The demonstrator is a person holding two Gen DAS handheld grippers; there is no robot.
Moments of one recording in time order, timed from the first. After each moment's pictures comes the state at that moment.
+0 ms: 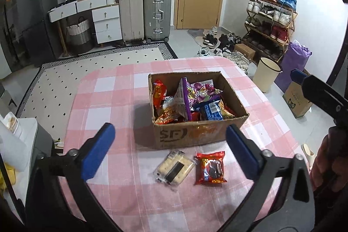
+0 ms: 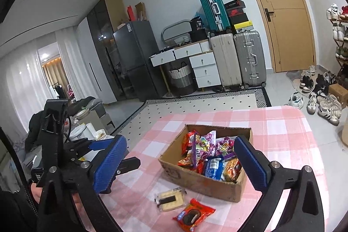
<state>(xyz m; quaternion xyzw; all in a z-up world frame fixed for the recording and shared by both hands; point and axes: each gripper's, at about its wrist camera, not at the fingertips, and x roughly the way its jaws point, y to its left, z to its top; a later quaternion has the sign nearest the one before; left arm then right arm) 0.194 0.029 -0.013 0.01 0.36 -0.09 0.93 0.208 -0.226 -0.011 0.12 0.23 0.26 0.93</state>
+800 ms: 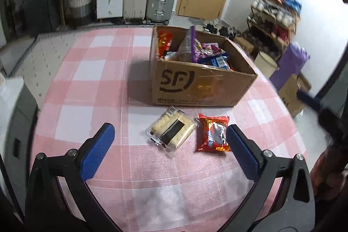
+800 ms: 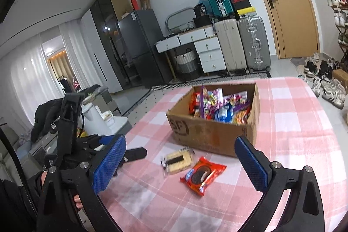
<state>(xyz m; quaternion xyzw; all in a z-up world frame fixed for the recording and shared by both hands) 0.166 0.051 -0.112 -0.07 0.40 -0.10 0.91 0.161 -0.220 -0.092 0.13 0.27 0.28 0.91</state>
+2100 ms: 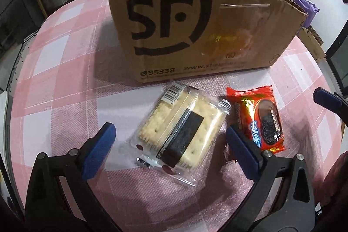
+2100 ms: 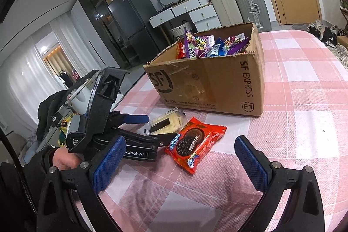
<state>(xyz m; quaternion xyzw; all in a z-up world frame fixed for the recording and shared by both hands) 0.283 0.002 -0.234 0.05 0.51 -0.12 0.85 0.199 -0.212 -0.185 0.15 0.35 0.29 0.88</state>
